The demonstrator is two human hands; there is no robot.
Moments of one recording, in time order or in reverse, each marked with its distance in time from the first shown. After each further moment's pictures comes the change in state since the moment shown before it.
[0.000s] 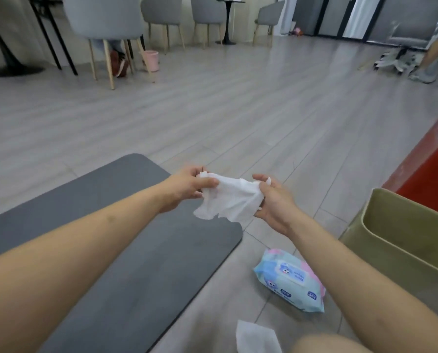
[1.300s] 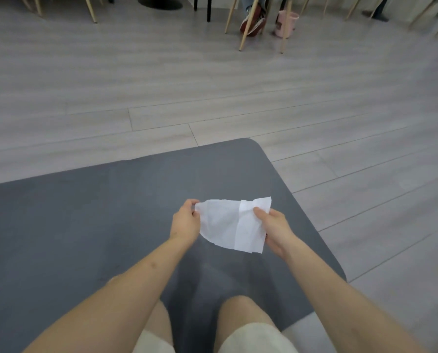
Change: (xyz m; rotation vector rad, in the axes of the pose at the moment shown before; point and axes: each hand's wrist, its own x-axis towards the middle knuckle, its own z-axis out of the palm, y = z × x) left_hand -0.126 -0.194 -0.264 0.037 0.835 -0.436; right_hand 0.075 0.099 0.340 -0.427 -0.269 0.347
